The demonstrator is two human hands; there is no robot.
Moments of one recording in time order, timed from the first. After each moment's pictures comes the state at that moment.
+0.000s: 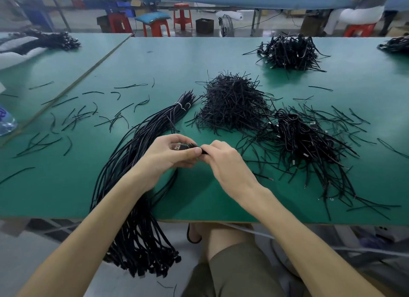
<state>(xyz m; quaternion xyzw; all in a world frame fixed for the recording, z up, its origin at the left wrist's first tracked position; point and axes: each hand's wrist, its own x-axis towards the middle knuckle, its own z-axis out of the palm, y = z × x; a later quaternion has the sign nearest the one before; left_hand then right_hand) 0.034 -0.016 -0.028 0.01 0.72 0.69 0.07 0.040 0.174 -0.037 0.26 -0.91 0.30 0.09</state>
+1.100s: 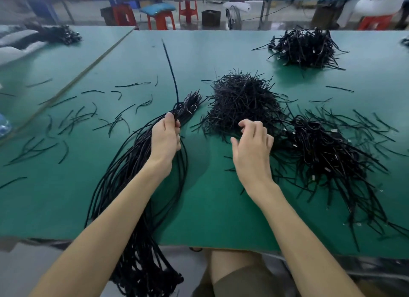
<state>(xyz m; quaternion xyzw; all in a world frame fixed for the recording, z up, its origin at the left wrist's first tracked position) -0.043 -0.011 -0.040 -0.14 0.69 0.70 -0.13 -0.031 0.181 -0.062 0.07 -0.93 0.23 0.27</state>
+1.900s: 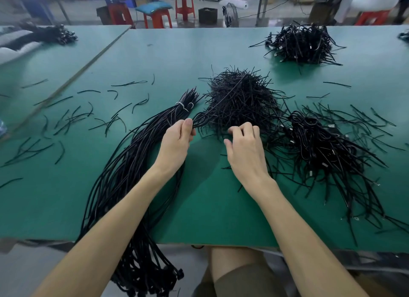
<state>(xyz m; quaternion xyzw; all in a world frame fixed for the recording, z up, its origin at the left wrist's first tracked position) -0.034 0.001 -0.052 0.01 0.82 0.56 -0.11 -0.034 0.182 -0.065 0.09 -0.96 0.16 0.19</state>
